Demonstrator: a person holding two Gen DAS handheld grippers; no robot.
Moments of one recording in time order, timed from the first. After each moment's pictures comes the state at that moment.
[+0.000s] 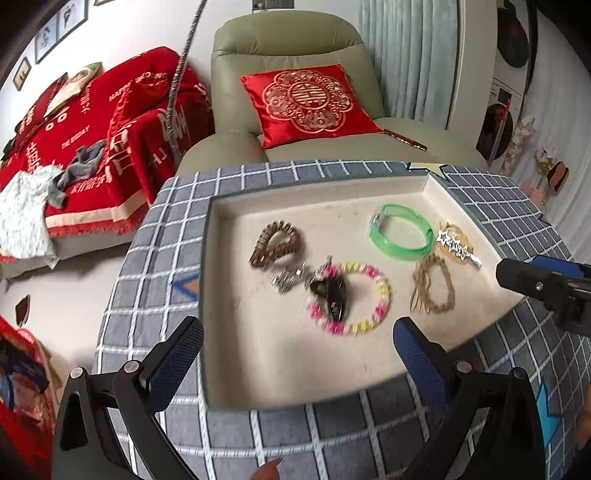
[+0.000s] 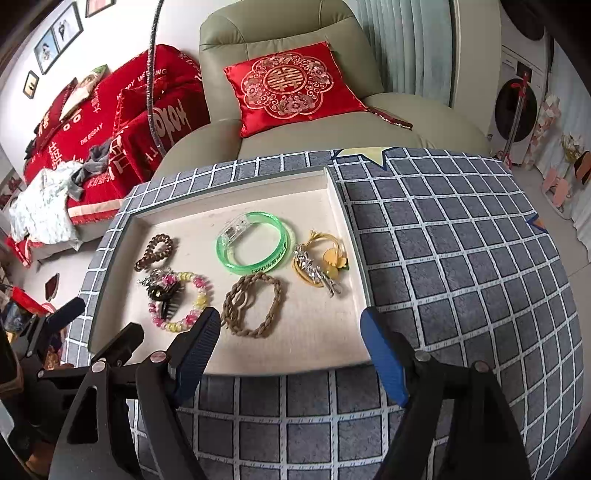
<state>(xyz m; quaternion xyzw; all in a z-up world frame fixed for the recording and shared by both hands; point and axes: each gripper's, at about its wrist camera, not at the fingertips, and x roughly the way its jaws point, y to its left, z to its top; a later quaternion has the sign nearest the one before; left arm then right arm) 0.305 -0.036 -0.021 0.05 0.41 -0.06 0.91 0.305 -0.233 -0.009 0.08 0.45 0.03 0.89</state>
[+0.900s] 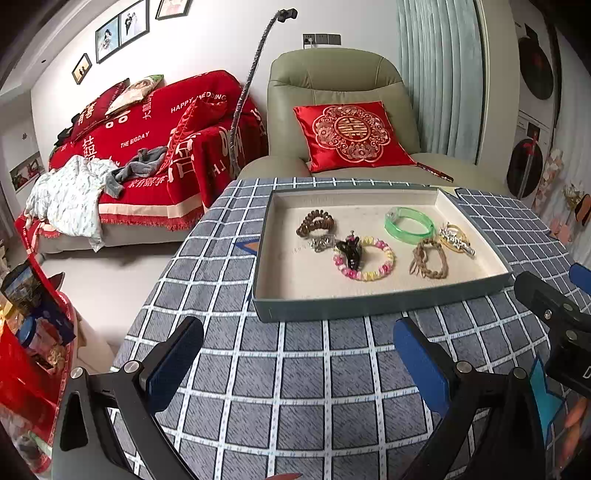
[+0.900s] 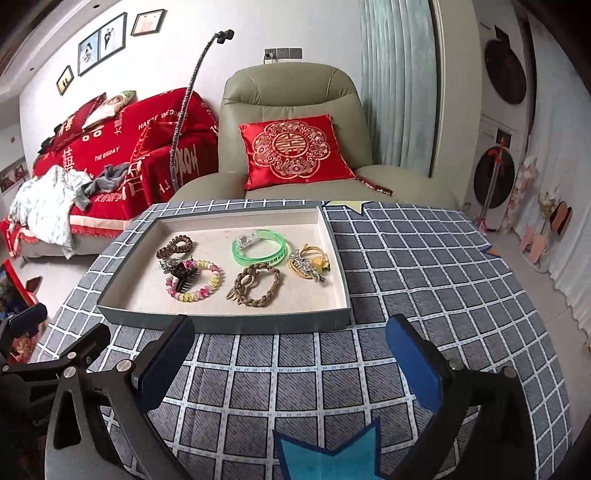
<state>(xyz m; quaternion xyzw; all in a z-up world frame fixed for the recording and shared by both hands) 0.202 -0.030 -0.014 0.03 0.34 0.03 0.94 0.195 -0.212 -0.001 0.01 0.31 0.00 0.95</state>
